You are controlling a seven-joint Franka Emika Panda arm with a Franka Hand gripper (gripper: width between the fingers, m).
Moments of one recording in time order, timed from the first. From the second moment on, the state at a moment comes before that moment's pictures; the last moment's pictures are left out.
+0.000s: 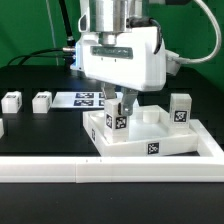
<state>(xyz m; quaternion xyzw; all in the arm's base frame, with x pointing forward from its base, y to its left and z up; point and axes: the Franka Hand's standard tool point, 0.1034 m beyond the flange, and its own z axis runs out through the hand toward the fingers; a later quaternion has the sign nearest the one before) 0.580 0.007 0.073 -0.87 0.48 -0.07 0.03</state>
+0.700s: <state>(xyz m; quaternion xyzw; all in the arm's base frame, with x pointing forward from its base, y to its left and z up) 0.581 0.002 0.073 -0.98 0.17 -0.07 0.01</state>
